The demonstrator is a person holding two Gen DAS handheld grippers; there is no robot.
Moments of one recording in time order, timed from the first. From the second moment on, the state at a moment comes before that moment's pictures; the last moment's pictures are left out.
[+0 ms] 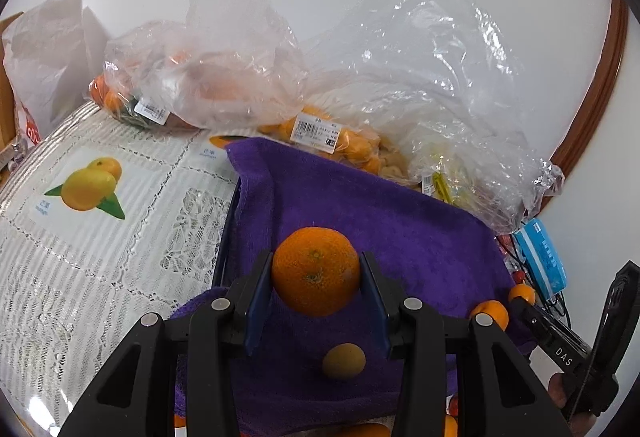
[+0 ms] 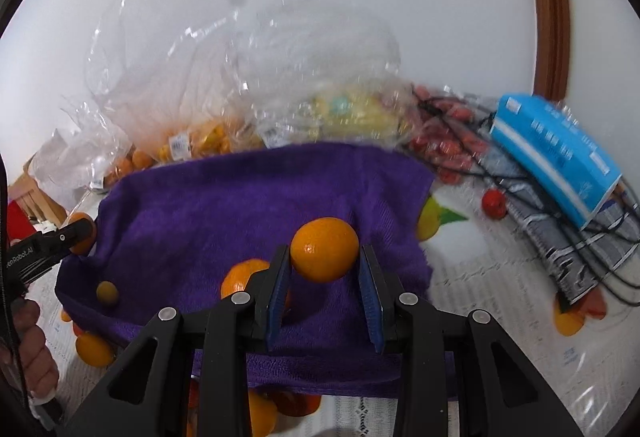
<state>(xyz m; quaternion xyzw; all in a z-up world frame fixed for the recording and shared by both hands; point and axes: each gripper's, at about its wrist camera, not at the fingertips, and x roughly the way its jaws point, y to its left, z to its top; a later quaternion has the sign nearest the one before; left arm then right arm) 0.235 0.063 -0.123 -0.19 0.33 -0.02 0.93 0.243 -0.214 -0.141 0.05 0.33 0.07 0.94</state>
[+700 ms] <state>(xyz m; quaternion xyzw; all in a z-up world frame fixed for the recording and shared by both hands) 0.240 0.047 -0.129 -0.14 0.35 -0.02 0.93 0.249 -0.202 -0.148 0.02 0.34 0.06 0.94</state>
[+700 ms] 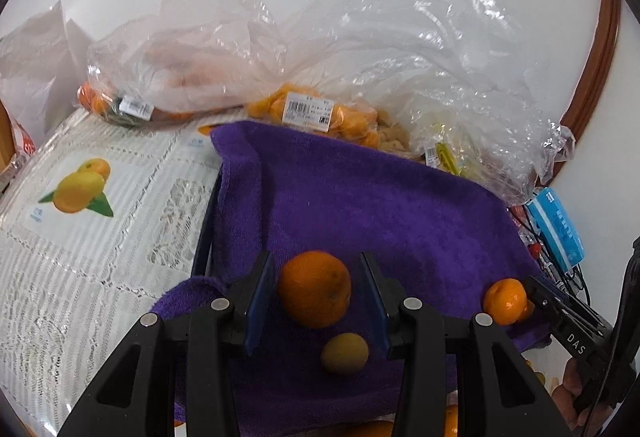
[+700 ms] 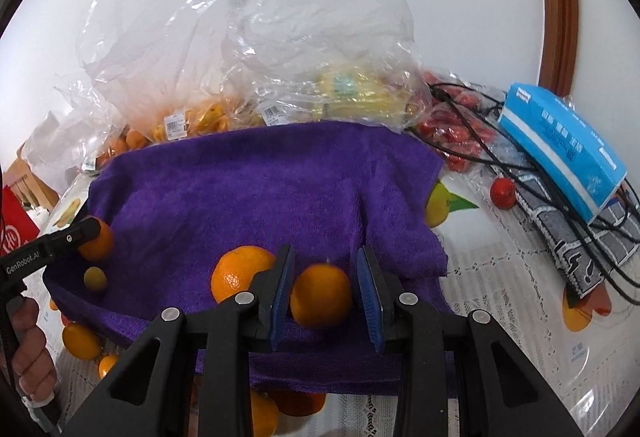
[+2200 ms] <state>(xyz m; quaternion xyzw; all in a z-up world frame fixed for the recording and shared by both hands) 0.222 0.045 -0.111 -0.13 0.30 -0.01 0.95 0.185 -0.200 -0.131 0.00 0.30 0.09 0.95</state>
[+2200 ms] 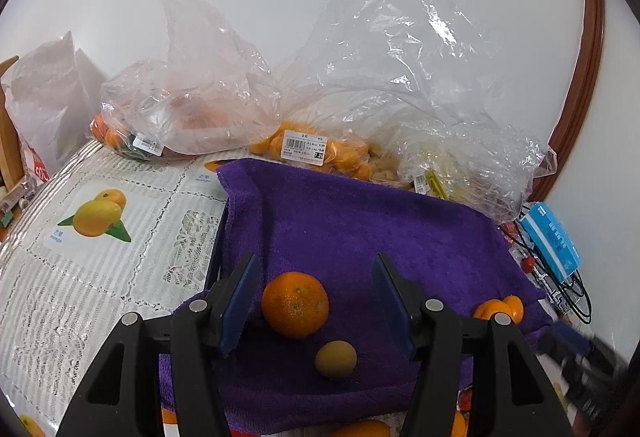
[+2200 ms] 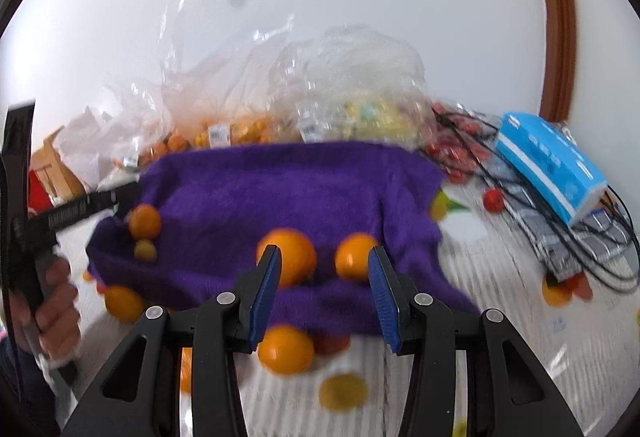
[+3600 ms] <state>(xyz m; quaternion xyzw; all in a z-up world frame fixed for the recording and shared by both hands) 0.163 0.006 -0.147 -0.04 0.41 -0.06 0.91 0.132 -0.204 -0.175 -0.01 0.41 0.07 0.91</state>
